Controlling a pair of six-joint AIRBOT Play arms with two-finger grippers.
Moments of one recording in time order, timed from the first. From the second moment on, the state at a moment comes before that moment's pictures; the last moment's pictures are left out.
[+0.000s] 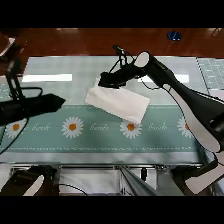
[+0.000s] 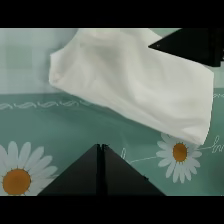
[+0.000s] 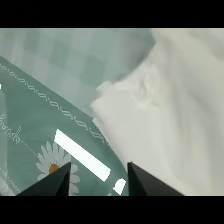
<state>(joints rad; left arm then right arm) -0.17 -0.65 0.73 1.11 -0.95 -1.64 0.46 -1.80 1.65 -0.80 1.00 1.51</state>
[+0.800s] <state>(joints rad) -0.19 -0.66 0.54 1.04 -0.81 -1.64 -0.07 -0.90 0.75 -1.28 0.96 1.81</state>
